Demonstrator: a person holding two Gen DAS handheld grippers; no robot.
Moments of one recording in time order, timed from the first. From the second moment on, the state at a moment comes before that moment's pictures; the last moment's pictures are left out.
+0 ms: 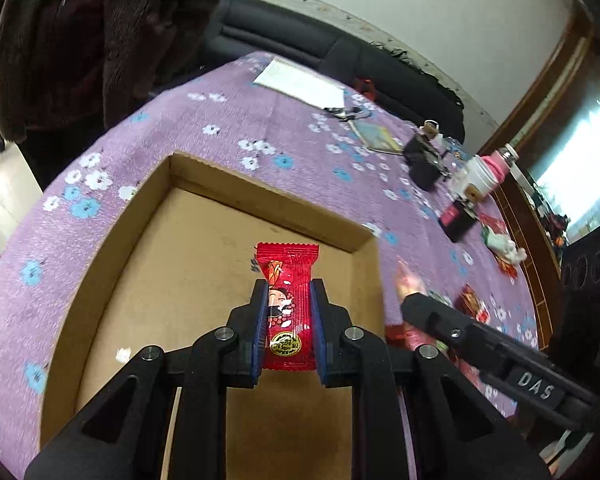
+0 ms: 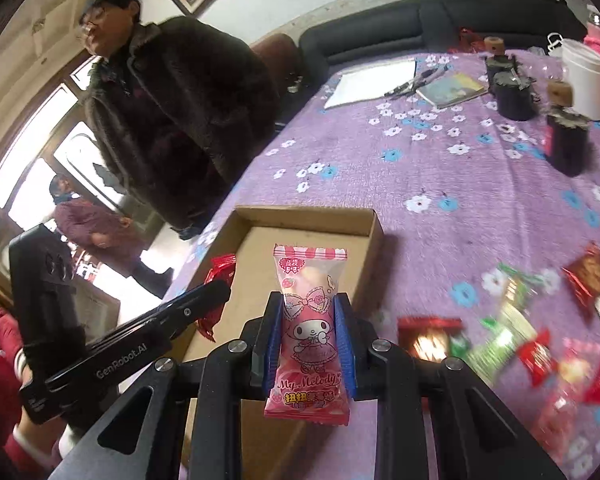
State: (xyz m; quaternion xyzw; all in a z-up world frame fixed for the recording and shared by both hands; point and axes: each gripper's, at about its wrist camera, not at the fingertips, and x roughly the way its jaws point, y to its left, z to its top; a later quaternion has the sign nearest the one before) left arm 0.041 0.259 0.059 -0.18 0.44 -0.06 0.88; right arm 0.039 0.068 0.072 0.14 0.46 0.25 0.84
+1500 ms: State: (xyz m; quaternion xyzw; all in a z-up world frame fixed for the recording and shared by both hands) left arm -0.028 0.197 0.072 -0.10 0.44 -0.04 0.89; right arm -0.034 0.000 0.081 0.06 0.39 0.15 0.91
